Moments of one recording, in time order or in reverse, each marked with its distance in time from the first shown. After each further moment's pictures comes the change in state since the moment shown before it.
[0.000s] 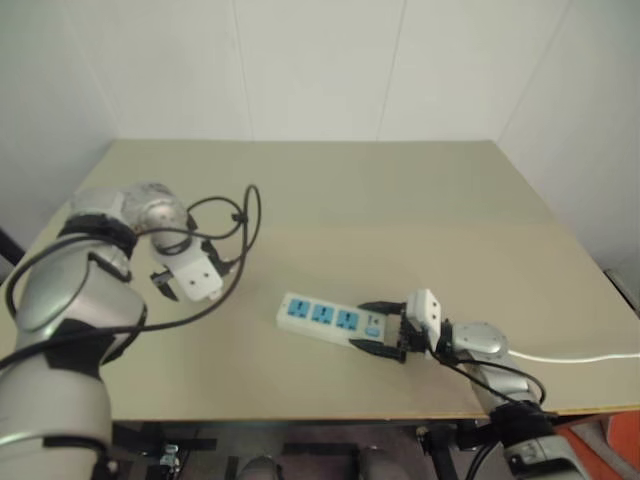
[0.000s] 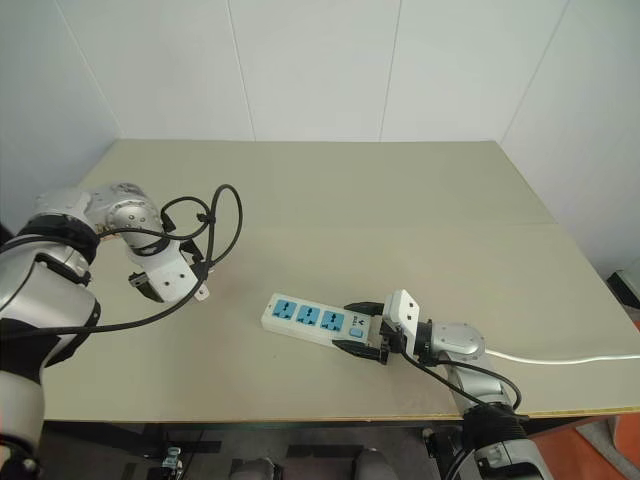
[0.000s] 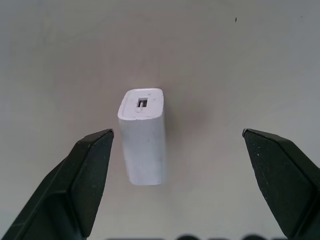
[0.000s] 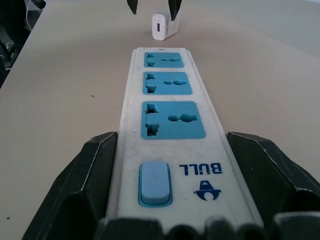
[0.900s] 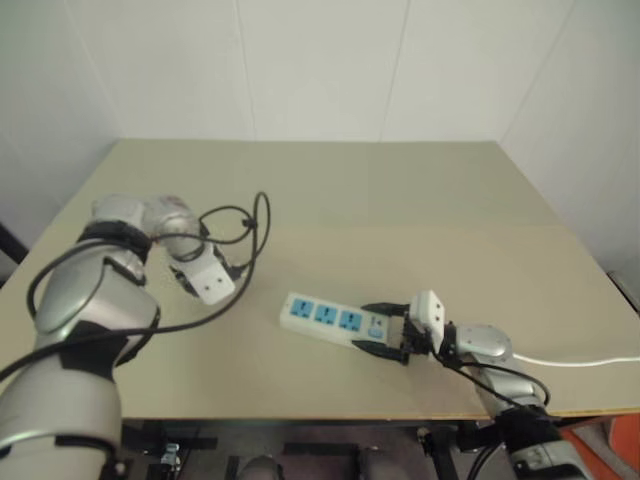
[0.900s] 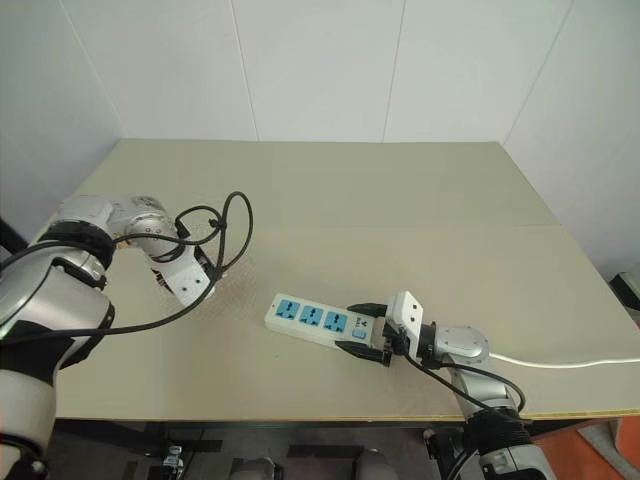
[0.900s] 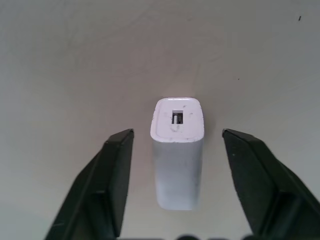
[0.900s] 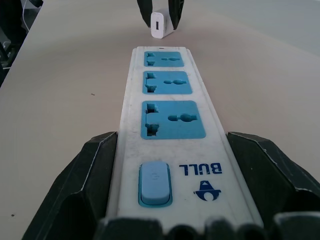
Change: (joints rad) left arm 0.022 -0.045 0.013 0.002 0.202 0.044 0.258; right arm 0.027 -0.021 0.000 -0.037 0.011 0.016 -0.028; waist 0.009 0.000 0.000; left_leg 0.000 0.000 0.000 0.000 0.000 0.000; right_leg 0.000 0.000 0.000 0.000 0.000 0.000
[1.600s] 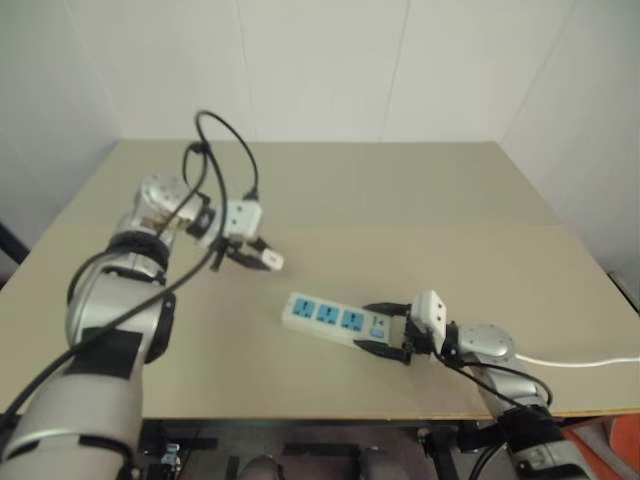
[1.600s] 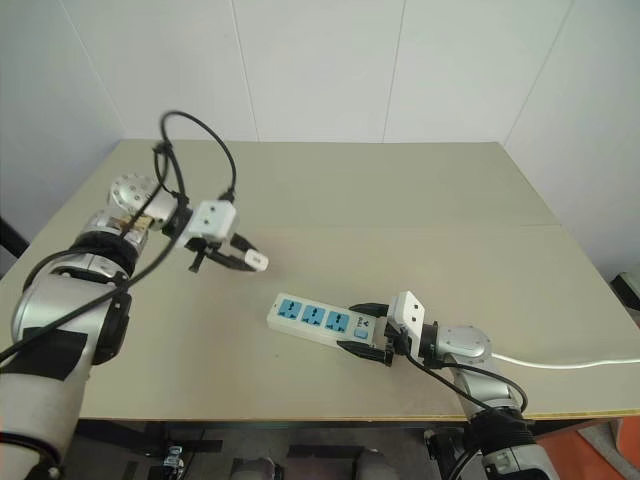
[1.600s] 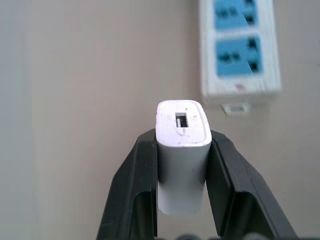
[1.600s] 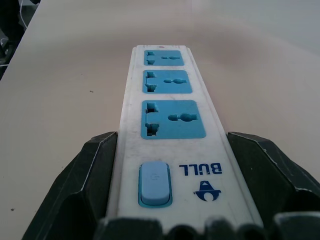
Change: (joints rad) left arm 0.046 -0.117 0.657 -0.023 -0.760 0.543 -0.589; right arm -0.001 -0.011 0.002 0.001 0.000 -0.002 -0.004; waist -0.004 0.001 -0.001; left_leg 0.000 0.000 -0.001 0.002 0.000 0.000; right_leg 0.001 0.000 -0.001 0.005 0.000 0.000
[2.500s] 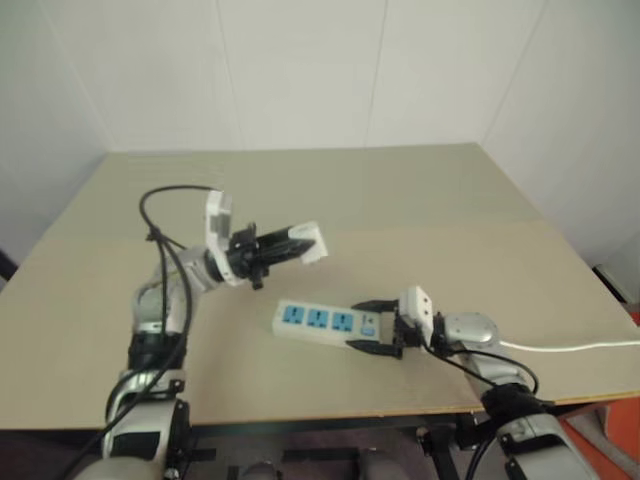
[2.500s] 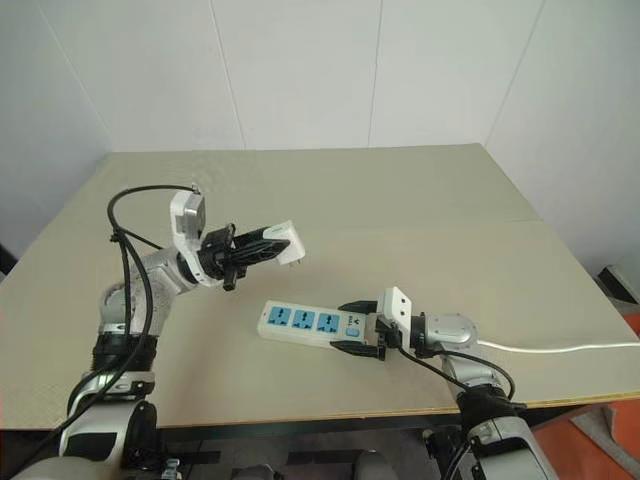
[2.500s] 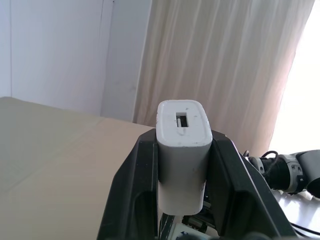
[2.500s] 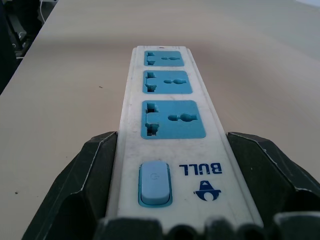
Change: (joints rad) left arm 0.702 -0.179 0.301 -1.157 -0.724 1.087 0.306; right arm -0.146 0.039 0.059 0.232 -0.022 -0.133 0.123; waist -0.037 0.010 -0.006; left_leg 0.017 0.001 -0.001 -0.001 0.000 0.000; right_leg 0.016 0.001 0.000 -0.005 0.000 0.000
